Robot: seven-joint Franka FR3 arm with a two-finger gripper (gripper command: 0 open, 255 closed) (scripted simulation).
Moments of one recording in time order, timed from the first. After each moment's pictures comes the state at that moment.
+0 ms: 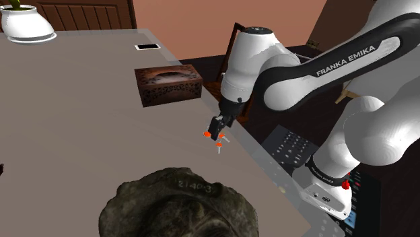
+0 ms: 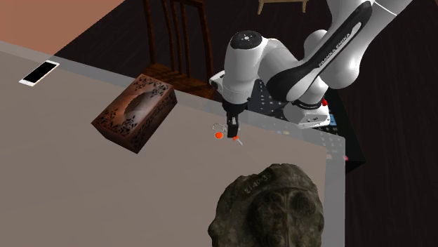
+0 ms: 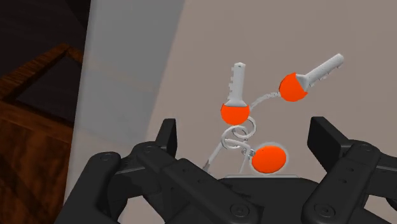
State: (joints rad) arm 0.19 -0.38 0.37 -2.70 0.21 2.41 0.35
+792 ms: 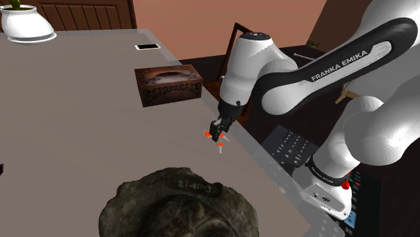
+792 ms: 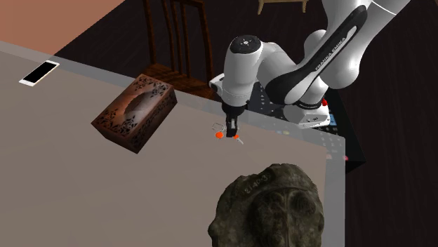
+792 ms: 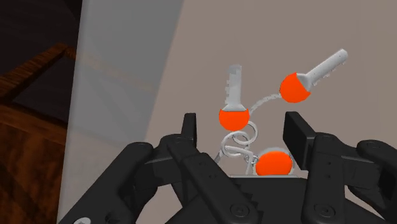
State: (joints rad) arm 0.19 -0.35 0.37 -2.71 0.20 2.46 0.35
